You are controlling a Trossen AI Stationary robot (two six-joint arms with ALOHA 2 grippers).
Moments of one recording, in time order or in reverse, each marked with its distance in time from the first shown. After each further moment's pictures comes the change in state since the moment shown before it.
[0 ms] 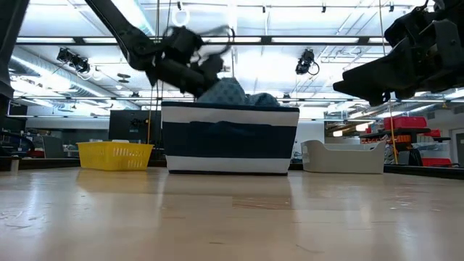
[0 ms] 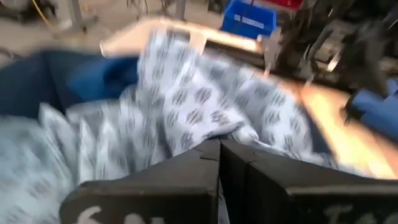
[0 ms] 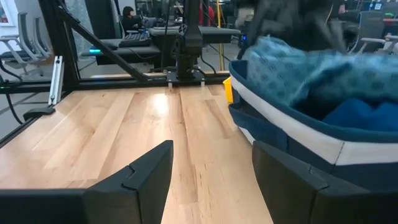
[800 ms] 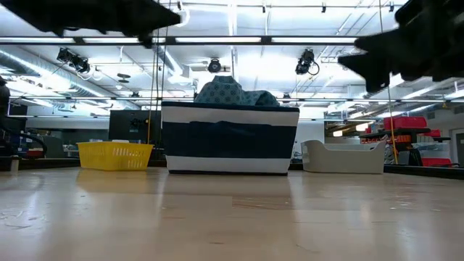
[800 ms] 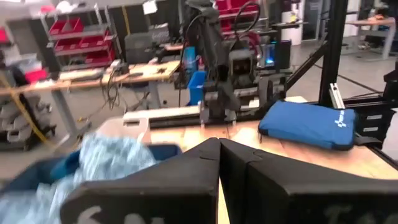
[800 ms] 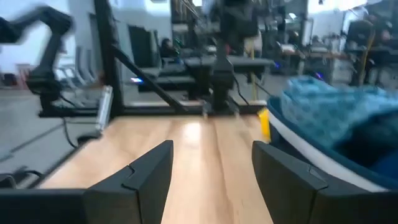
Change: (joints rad) left arm -0.447 -0.800 -0.448 -0.015 -0.332 0.196; right arm 0.022 -0.008 -0.001 0.127 -0.115 -0.043
